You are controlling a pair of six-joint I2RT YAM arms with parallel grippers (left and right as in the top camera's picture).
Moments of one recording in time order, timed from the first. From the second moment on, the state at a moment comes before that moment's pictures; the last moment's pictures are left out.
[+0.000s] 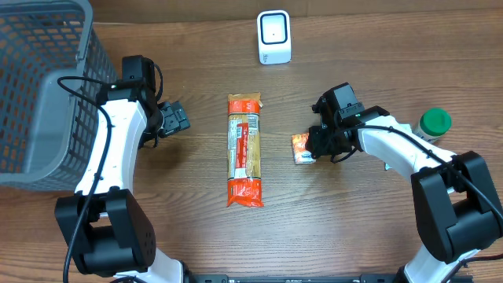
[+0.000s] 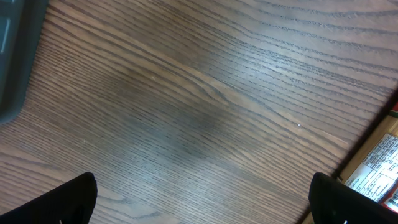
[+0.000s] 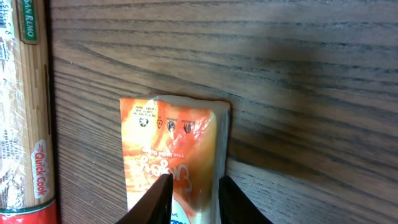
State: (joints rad) left arm 0.11 1.74 1.40 -1.04 -0.10 -0.36; right arm 0.38 1.86 1.13 -0.54 -0.31 0.28
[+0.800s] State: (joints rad) left arm 0.11 1.74 1.40 -1.04 -0.10 -0.36; right arm 0.35 1.88 1.12 -0.55 -0.36 0.28
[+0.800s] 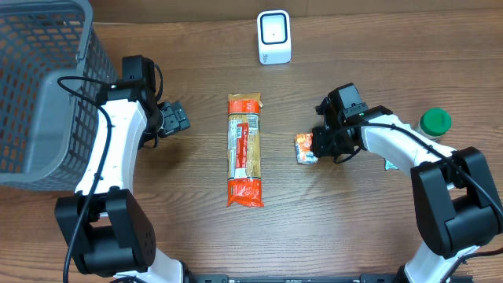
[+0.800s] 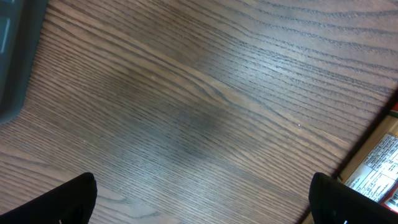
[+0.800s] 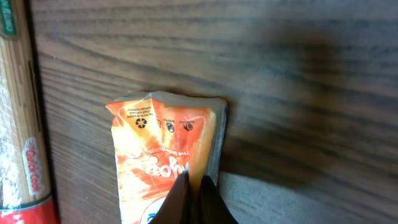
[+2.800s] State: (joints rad) left arm 0.11 1.74 1.40 -1.04 -0.10 -0.36; right arm 0.49 2.24 2.52 -0.87 0.46 -0.44
